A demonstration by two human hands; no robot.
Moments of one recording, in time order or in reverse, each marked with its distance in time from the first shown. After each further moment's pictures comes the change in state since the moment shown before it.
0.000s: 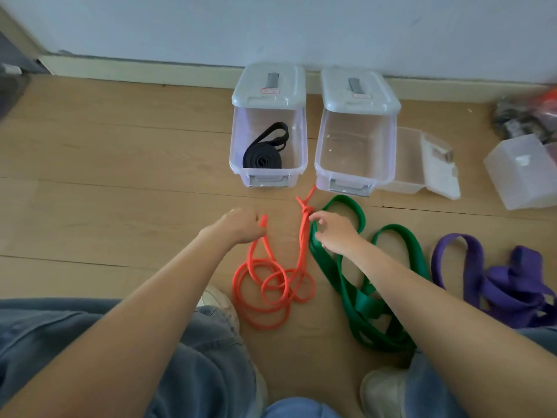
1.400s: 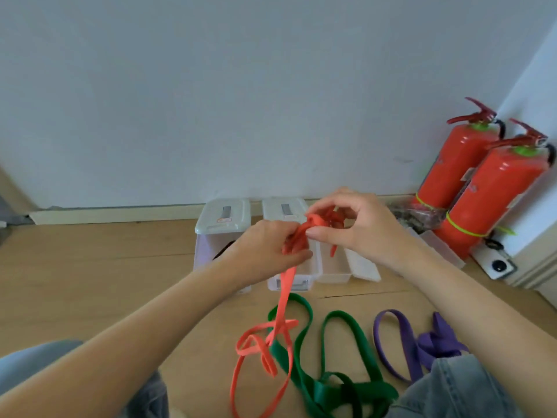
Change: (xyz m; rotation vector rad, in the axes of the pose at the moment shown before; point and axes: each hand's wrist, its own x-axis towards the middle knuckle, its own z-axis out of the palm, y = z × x) left_hand -0.153 0.159 -0.113 -0.026 0.442 0.827; right_hand -0.206 -0.102 -0.217 0.240 0.475 -0.584
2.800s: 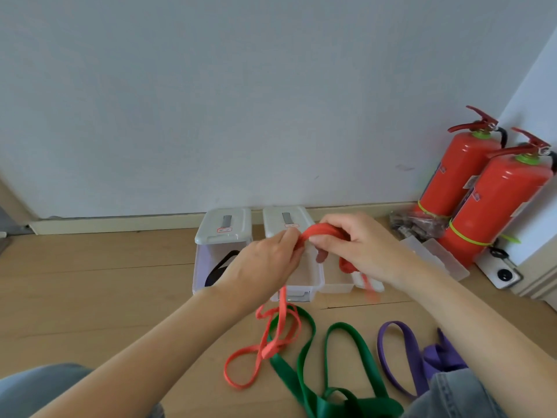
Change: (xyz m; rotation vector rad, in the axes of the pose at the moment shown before) left_hand 0.002 -0.005 0.013 0.338 0.269 0.192; right_hand 0.005 0.000 -0.002 -0.051 -0.145 0.084
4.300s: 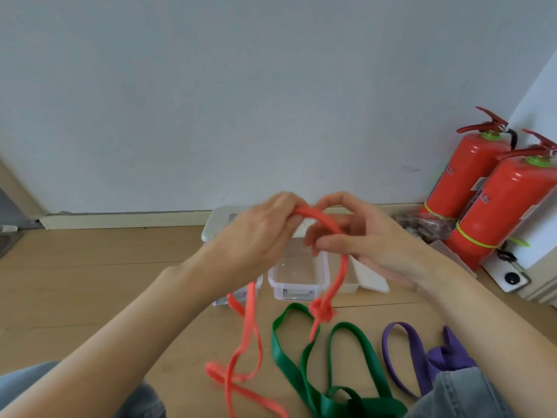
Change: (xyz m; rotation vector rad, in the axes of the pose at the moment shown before) left_hand 0.001 0.000 -0.063 -0.342 0.043 -0.001; right_hand 0.001 0.000 -0.003 0.614 -0.189 -0.044
